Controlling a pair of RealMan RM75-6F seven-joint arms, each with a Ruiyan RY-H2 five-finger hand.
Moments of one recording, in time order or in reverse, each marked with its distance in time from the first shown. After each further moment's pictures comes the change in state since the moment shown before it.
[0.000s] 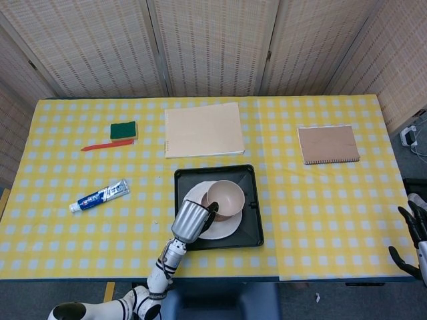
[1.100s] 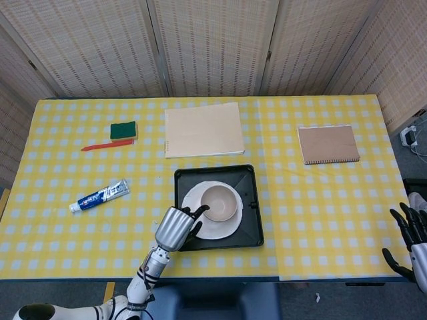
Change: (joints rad) left arm 0.103 0.254 0.118 -0.365 0.001 0.039 0.131; right arm -0.009 -0.012 -0.003 -0.003 -0.062 0.032 -0.017
